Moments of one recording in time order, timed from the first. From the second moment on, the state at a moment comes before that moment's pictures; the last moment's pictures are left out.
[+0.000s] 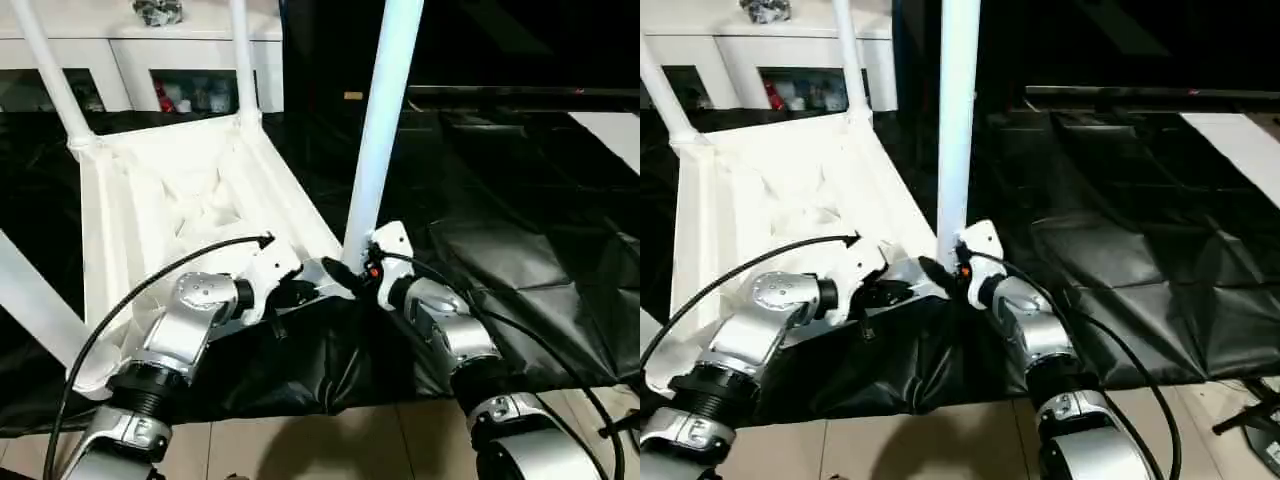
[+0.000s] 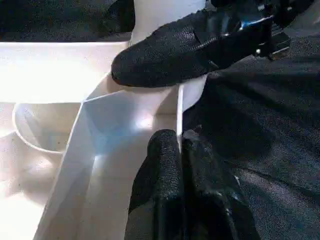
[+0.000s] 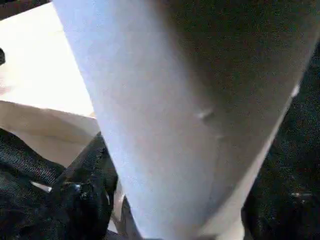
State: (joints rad) left arm -0.46 0.25 -0.18 0.41 0.11 0.24 -0.95; right arm -0.57 -0.02 0.05 0.81 0.03 -0.02 0.63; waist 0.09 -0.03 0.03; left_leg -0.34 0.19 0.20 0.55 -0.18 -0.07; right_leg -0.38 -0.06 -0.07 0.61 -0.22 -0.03
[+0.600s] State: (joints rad) left arm -0.49 0.37 -0.24 0.45 0.03 0.15 -1.32; right arm -0.50 -0.26 0.18 0.66 0.10 -0.02 1.28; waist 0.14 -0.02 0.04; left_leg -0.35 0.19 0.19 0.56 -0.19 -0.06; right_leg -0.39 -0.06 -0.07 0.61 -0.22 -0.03
